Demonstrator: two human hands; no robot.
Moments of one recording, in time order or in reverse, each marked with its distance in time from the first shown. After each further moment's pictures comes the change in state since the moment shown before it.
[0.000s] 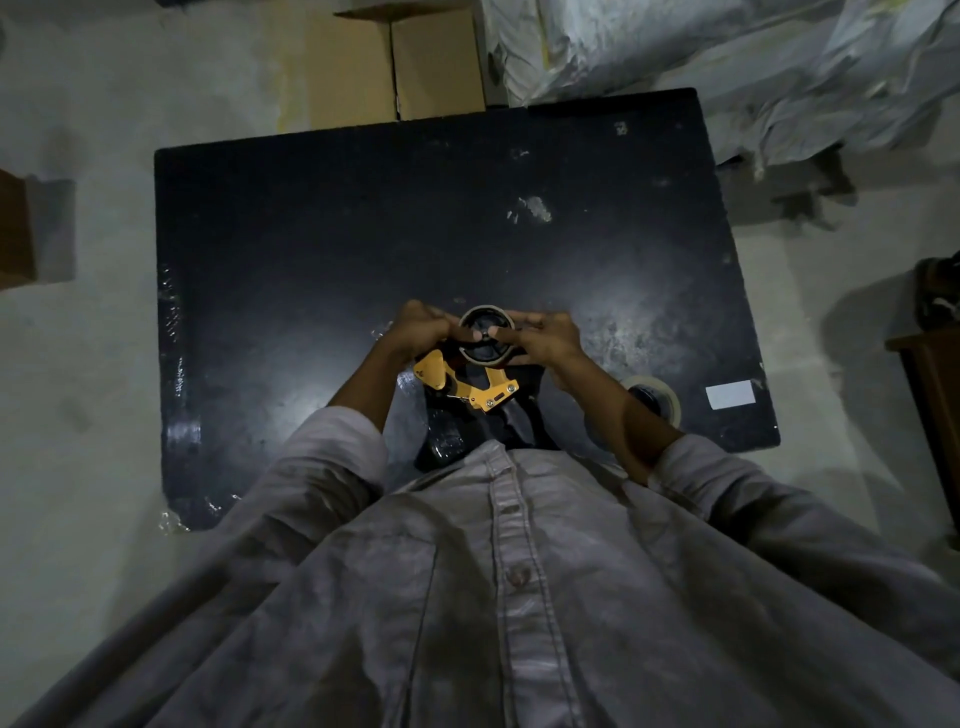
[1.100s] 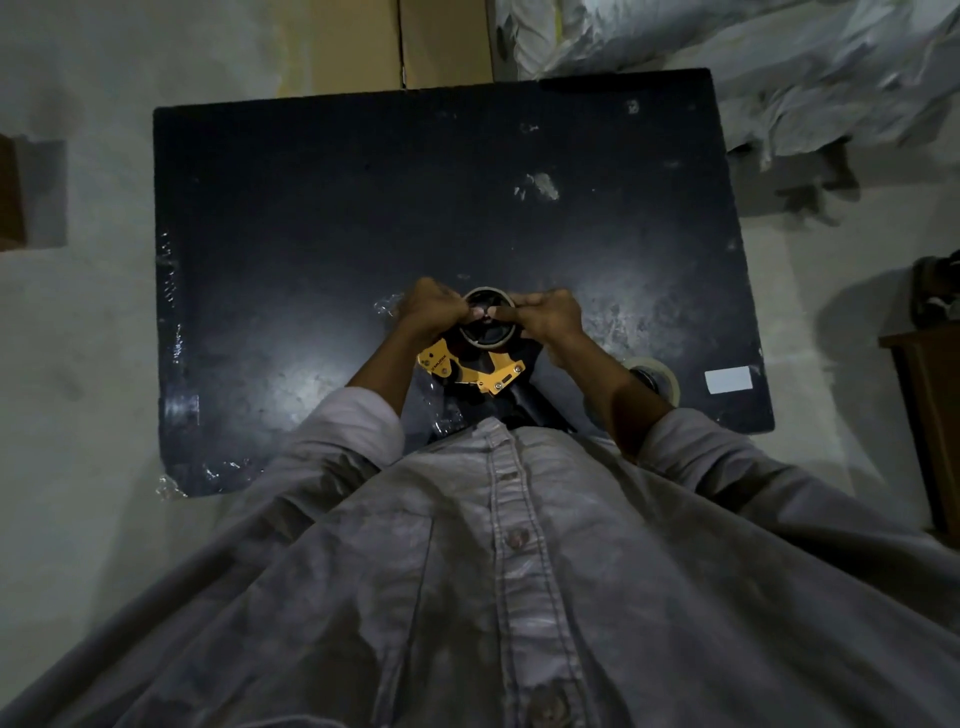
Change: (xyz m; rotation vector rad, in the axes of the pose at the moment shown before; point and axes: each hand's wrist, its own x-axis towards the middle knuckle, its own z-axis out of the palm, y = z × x) left_hand -0.005 0.004 0.023 0.102 0.198 -0.042; right_hand -0.005 -0.004 0.006 -0.238 0.114 -0.032
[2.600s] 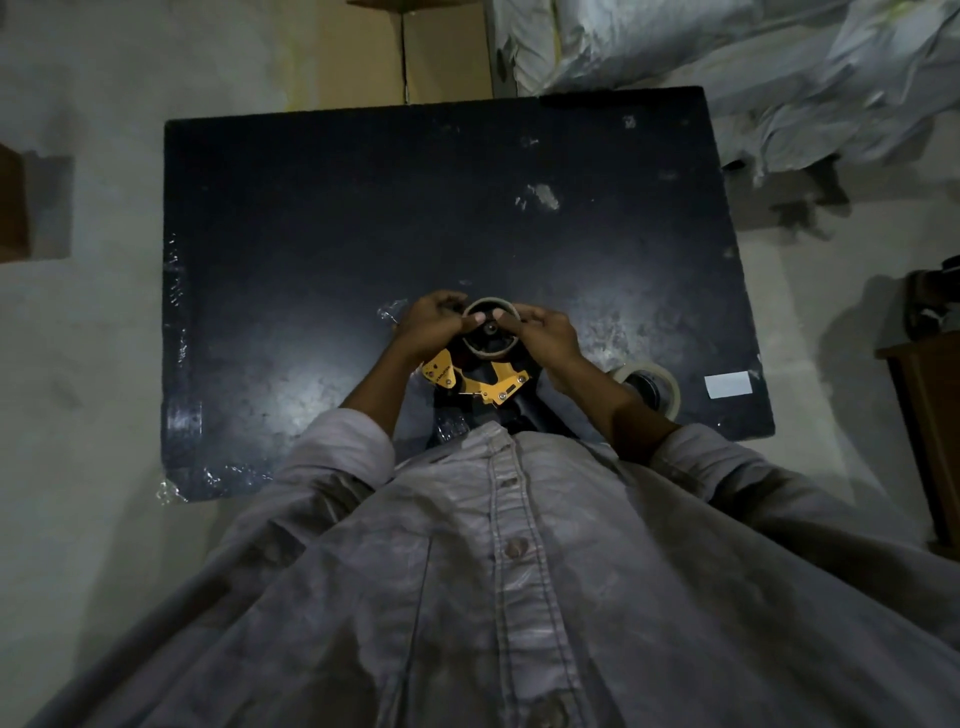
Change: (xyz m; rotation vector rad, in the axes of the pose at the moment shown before) left_hand -0.023 -0.020 -0.006 -0.147 -0.106 0.117; right_hand -0.017 0.020 0.005 0.084 -0.002 -0.067
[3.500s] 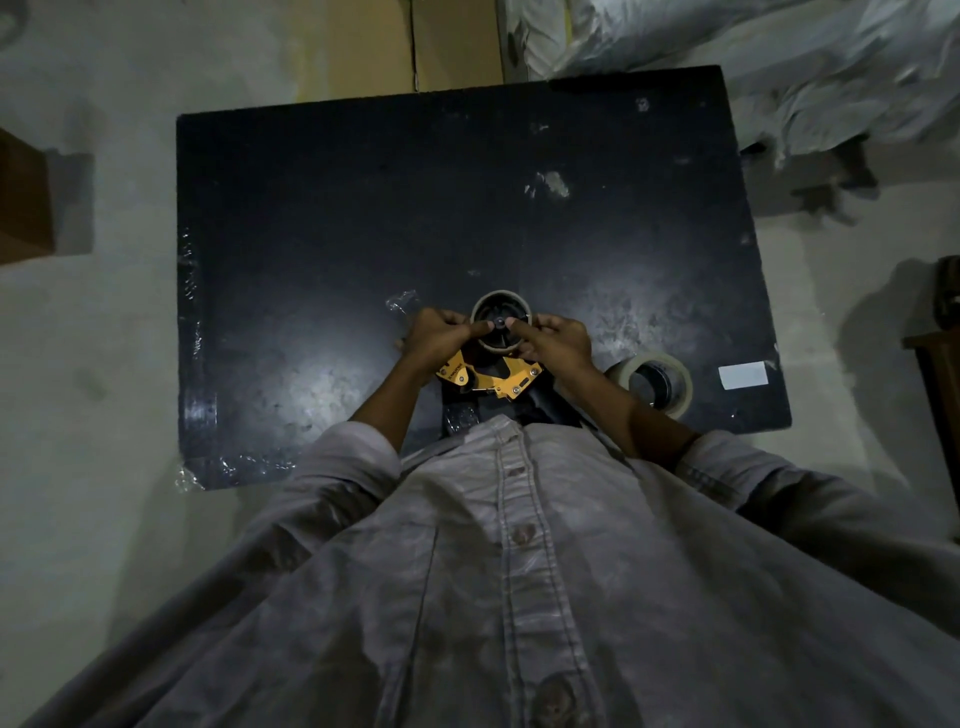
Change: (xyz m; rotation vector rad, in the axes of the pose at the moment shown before) left_hand -0.010 -0.026 0.017 -0.048 0.104 -0.073; right_hand -0.018 0.020 0.003 0.223 0.016 0.094
